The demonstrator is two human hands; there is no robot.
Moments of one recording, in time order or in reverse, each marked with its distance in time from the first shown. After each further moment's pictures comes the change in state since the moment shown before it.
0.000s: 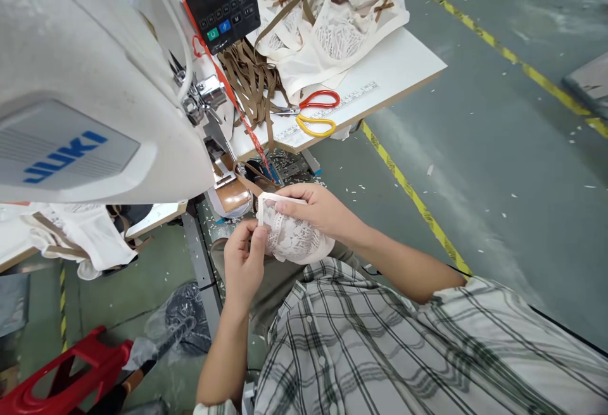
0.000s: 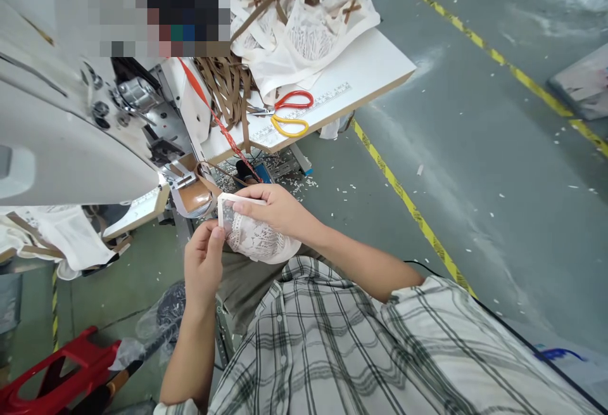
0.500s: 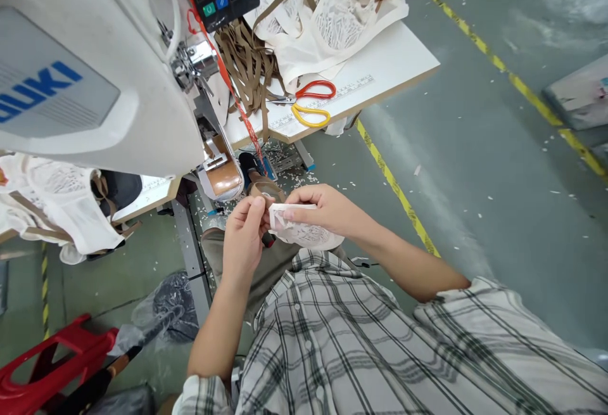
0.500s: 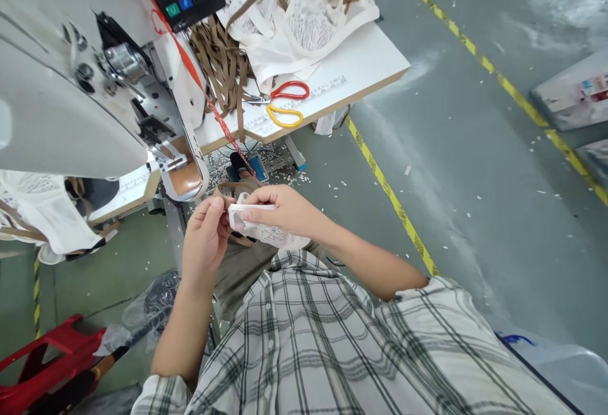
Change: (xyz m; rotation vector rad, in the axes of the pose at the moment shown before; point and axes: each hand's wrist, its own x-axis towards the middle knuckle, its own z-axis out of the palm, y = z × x) left_hand 0.007 0.002 0.030 -0.624 -0.083 -0.330; right_hand -0.036 -0.004 -0.018 -0.223 -0.061 0.094
